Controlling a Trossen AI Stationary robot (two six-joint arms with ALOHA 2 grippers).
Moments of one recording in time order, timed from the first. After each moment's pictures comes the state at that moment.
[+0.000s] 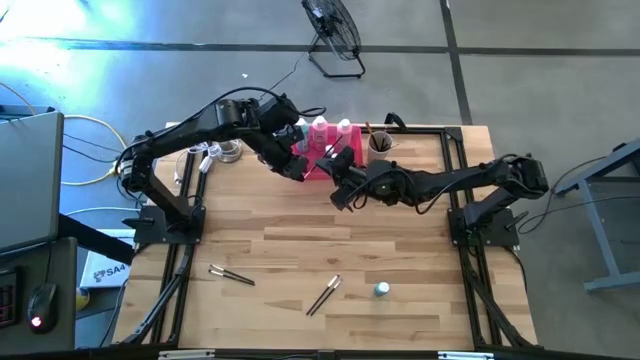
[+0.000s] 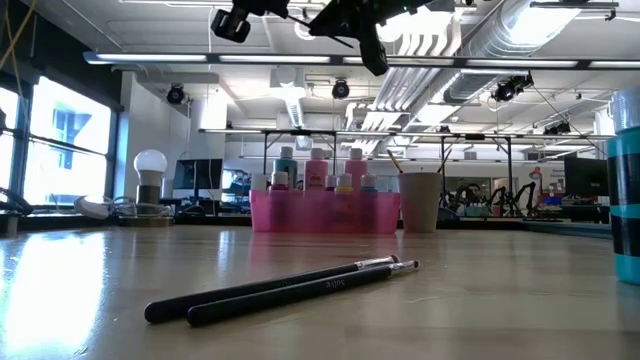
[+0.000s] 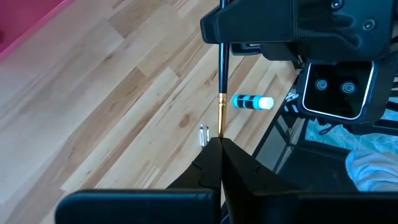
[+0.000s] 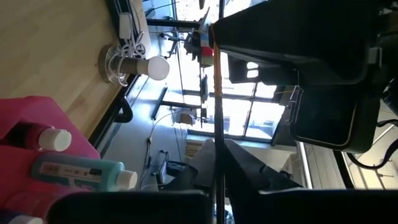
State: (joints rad) left arm 0.31 1.57 1.81 -1.17 0.44 -0.69; right arm 0.00 1.53 1.09 0.35 0.48 -1.54
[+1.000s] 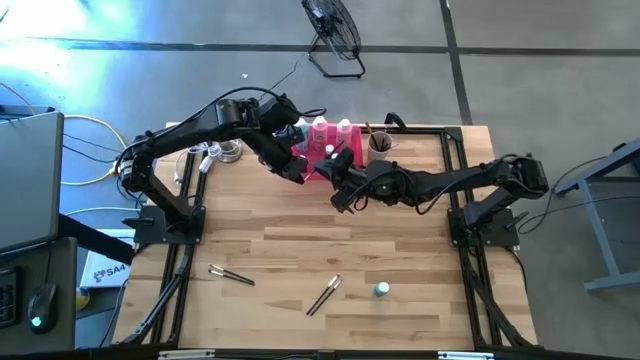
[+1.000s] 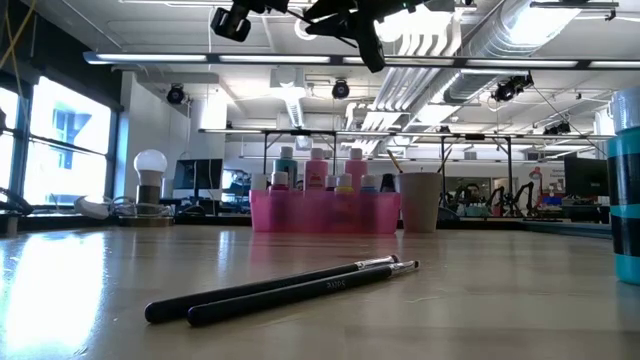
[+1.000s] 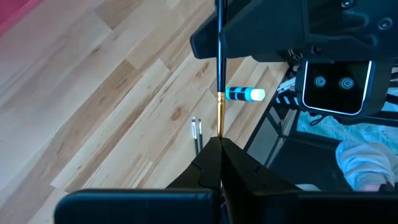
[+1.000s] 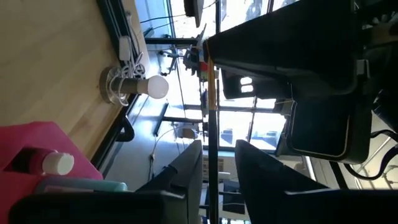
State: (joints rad) left arm 0.31 1.57 1.81 -1.17 0.48 -0.68; right arm 0.00 1.53 1.09 0.35 0.42 -1.50
